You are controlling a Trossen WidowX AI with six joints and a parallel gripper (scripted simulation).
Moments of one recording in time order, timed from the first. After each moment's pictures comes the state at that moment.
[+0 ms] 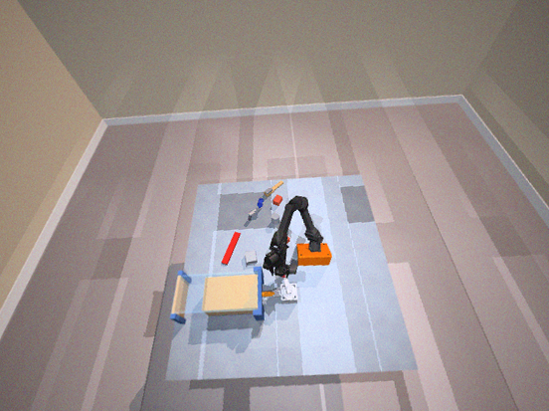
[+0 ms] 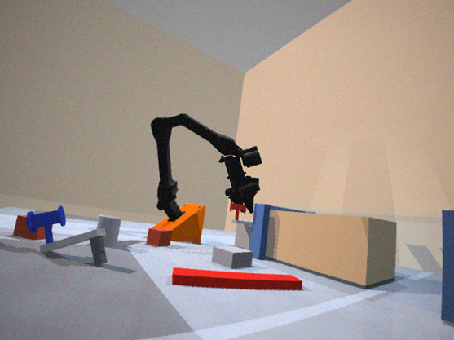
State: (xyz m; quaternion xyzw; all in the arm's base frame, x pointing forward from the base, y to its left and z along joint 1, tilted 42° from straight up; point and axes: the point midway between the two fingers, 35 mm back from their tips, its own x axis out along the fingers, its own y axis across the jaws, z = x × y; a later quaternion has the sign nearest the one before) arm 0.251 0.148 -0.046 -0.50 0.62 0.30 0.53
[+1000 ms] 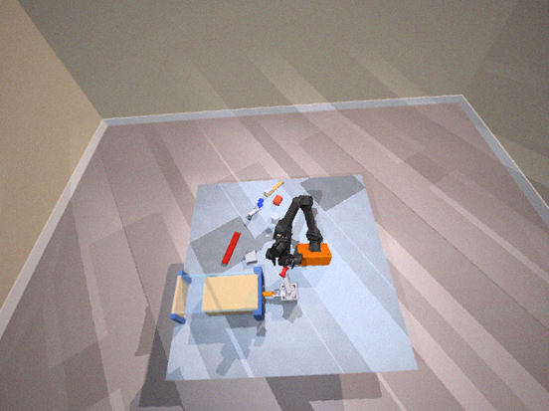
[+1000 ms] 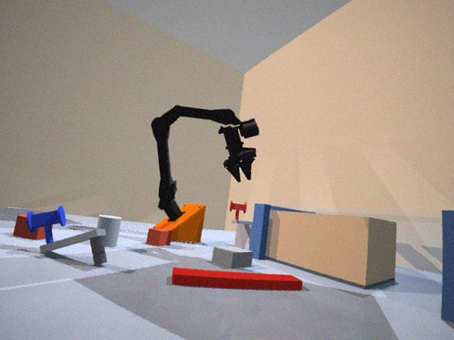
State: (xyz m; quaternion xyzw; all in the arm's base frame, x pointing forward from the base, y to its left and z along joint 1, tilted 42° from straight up) arm 0.235 0.220 0.046 -0.50 0.62 0.30 0.52
